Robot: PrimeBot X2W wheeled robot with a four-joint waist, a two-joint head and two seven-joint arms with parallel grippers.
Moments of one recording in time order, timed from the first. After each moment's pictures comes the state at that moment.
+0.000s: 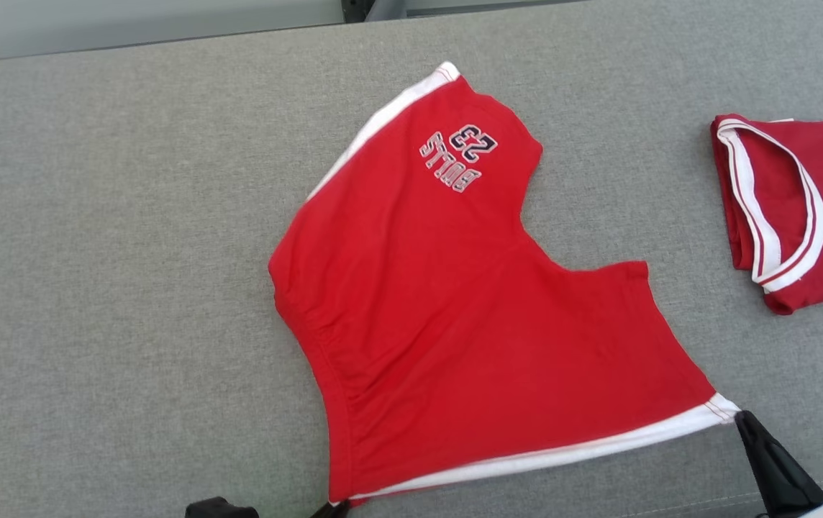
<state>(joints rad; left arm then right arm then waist) -0.17 0.65 -1.08 0.02 -1.04 0.07 -0.26 0.17 -0.43 0.17 0.15 0.60 0.13 -0.26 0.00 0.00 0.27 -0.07</state>
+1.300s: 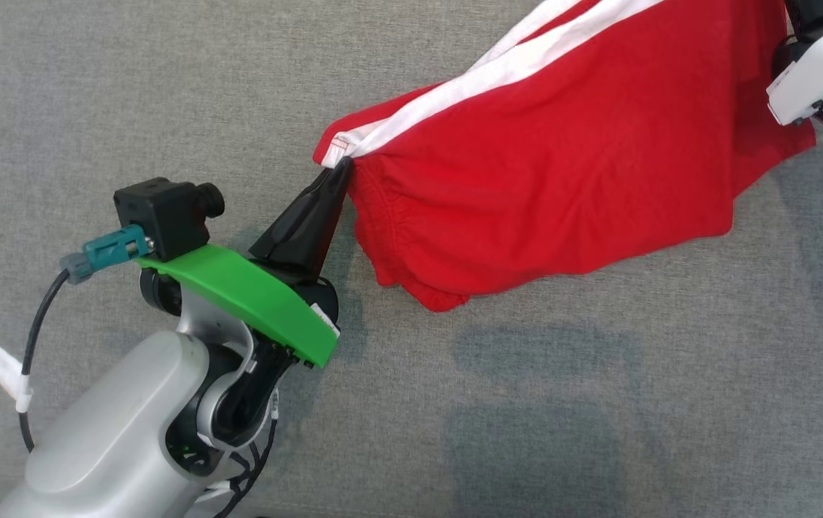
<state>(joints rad) -0.61 0.47 -0.77 -0.15 -1.14 0.22 -0.04 -0.92 -0.57 0.40 0.34 0.66 0.13 0.03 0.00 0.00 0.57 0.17</state>
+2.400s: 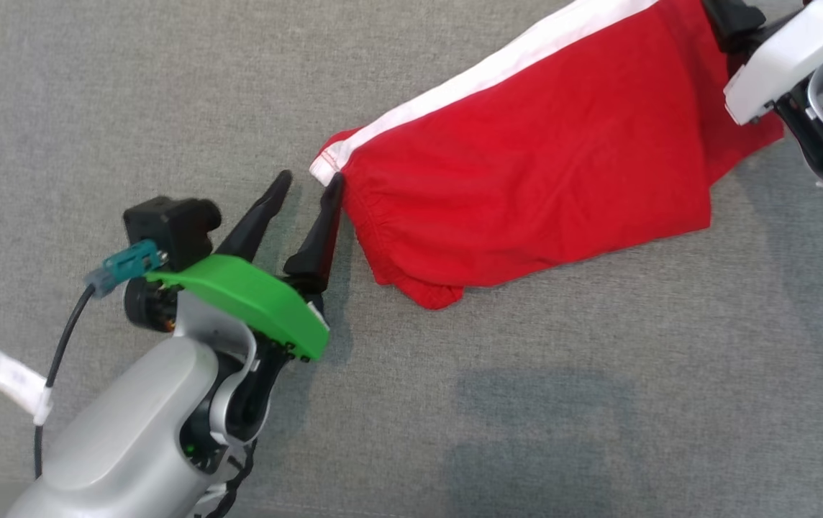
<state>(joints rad) -0.62 0.44 -0.80 0.00 -1.08 0.28 -0.08 -1.09 -0.57 0.70 0.54 0.74 0.13 -0.14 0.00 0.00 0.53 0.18</state>
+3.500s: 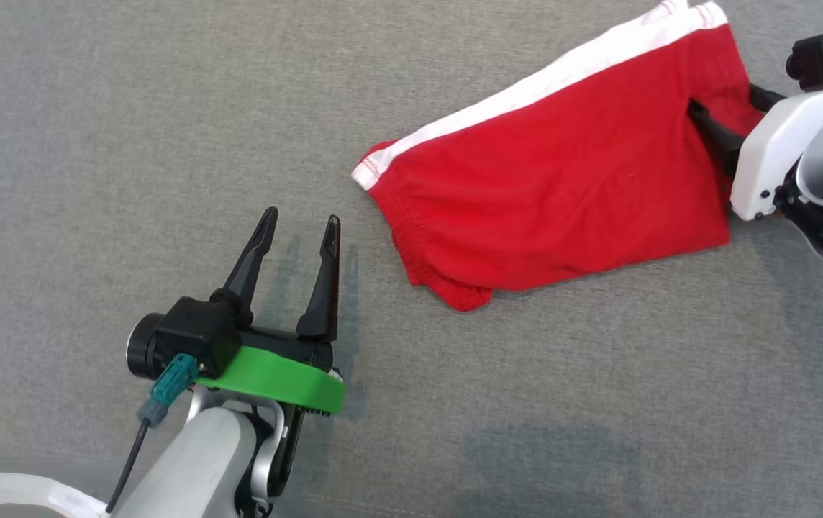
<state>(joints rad) -0.35 0.26 -0.59 0.06 -0.56 0.20 -0.26 -0.88 -0.57 0.59 0.58 0.73 0.13 0.22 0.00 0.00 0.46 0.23</state>
